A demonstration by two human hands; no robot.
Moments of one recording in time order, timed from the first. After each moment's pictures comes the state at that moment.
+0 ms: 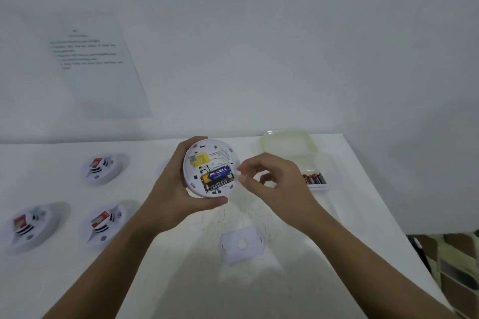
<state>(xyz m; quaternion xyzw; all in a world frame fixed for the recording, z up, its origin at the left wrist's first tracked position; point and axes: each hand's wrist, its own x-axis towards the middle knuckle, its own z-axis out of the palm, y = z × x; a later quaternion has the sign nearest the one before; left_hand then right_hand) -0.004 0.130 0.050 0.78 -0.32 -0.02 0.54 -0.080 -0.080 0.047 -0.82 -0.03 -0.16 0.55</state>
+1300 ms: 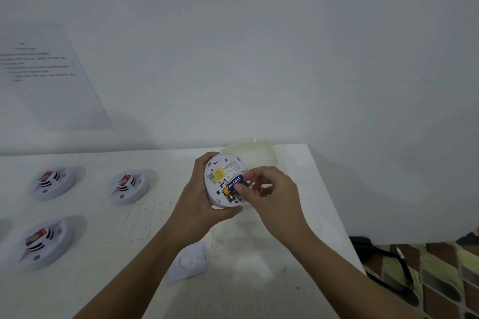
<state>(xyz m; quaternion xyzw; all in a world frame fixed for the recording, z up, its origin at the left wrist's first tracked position) -0.038 -0.014 0.023 0.77 -0.30 -0.05 0.56 -0.102 -0.174 0.022 -0.80 0.11 -0.23 0.55</state>
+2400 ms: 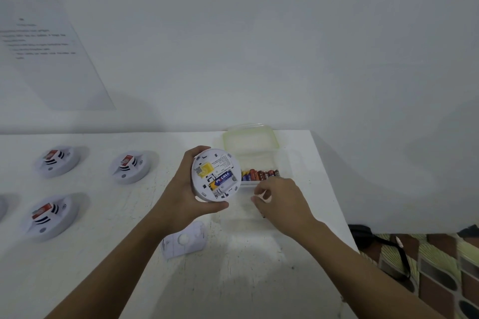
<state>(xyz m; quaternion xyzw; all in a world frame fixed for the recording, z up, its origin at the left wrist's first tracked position) -0.040 0.008 0.007 0.80 -0.30 -0.06 0.52 -0.114 -0.207 -0.021 -0.95 0.06 -0.09 0.29</state>
